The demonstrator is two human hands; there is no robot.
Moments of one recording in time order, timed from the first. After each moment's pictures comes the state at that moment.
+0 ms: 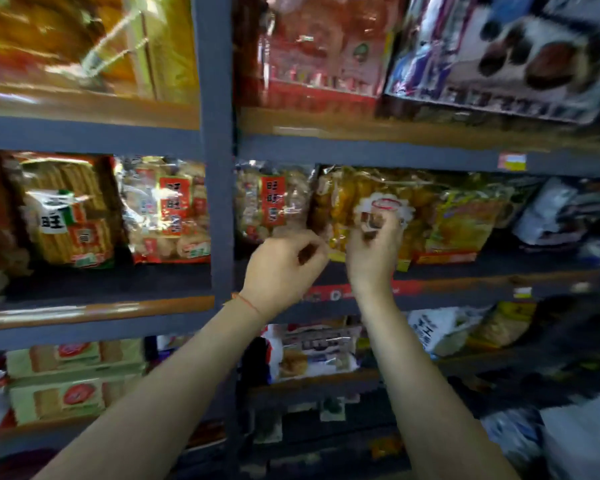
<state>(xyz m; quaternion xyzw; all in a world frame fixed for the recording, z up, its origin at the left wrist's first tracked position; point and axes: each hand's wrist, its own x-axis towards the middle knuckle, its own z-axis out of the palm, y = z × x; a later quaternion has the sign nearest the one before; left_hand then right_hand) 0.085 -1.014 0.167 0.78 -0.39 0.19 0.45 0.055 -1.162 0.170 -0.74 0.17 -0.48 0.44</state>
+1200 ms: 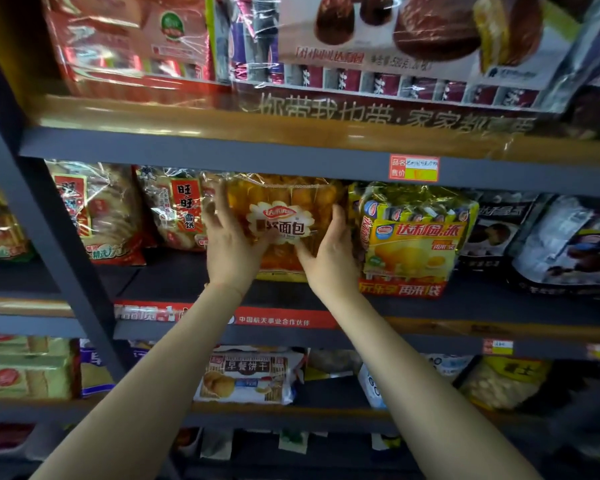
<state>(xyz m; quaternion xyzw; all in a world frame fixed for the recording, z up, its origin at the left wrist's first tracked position) 0.136 -1.187 0.145 0.84 -0.08 0.32 0.42 0.092 -1.339 0.146 -0.90 0.03 -0.33 0.28</state>
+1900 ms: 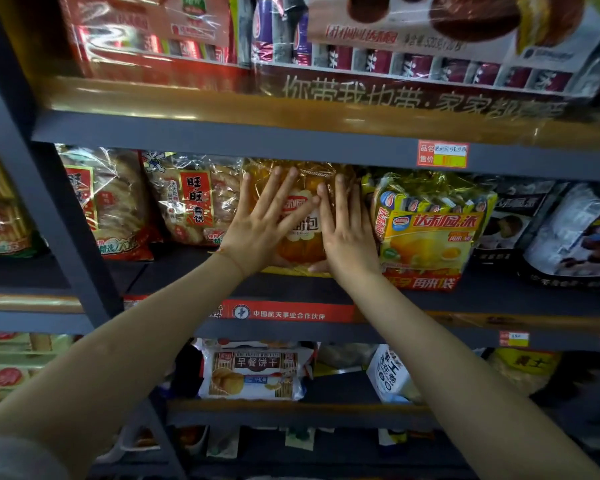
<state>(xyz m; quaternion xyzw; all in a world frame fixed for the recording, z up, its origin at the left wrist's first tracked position) 0.185 -1.172 0.139 0.83 -0.31 0.44 -0.15 0.124 -1.359 0.139 -0.95 -0.02 -0.29 -0.13</state>
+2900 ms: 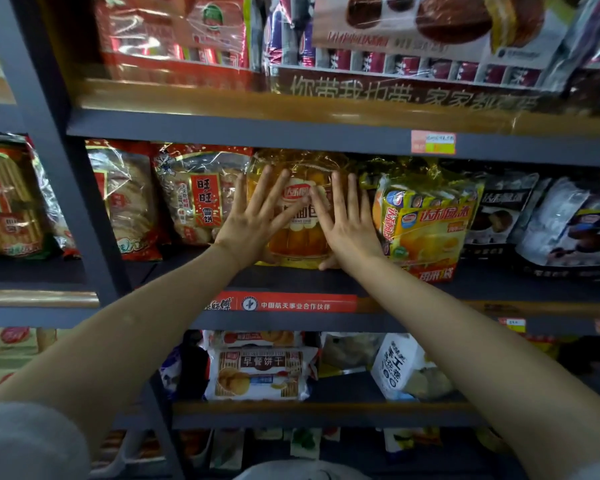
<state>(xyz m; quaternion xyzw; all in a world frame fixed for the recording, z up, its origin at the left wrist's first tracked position) 0.177 -1.155 0.145 0.86 -0.27 0.36 -0.23 0.126 -1.363 0.144 -0.94 -0.04 -0.27 -0.21</state>
